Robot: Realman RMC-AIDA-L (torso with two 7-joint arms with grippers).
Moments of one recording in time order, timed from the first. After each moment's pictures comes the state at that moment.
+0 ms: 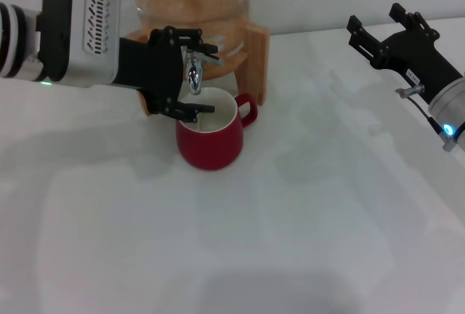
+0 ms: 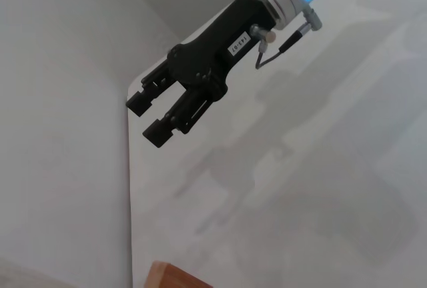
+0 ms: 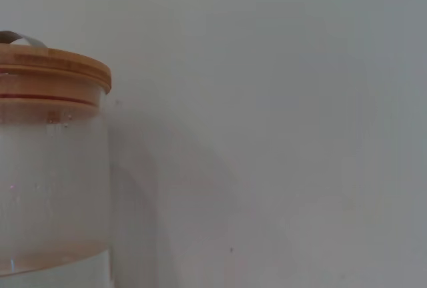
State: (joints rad) left arm -0.87 -2.08 1.14 0.89 2.15 1.29 -1.03; right arm 0.42 2.03 -1.79 -0.37 0.20 -0.99 0.36
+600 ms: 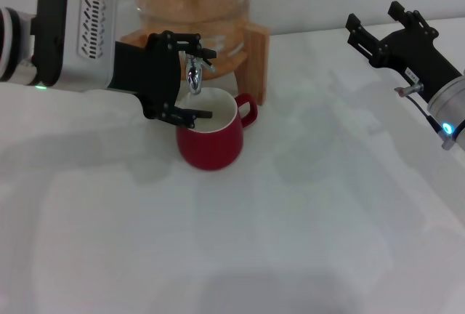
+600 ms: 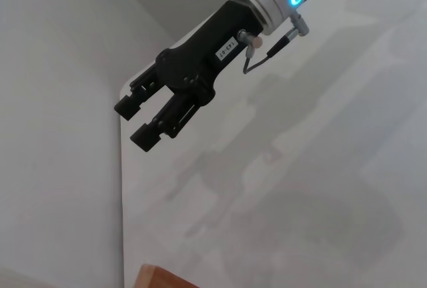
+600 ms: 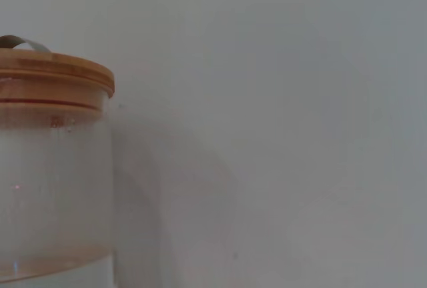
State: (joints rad) left arm -0.84 -2.08 1.16 0.95 2.15 1.32 -1.06; right arm 0.42 2.03 -1.79 -0.38 0.20 -0.99 0.36
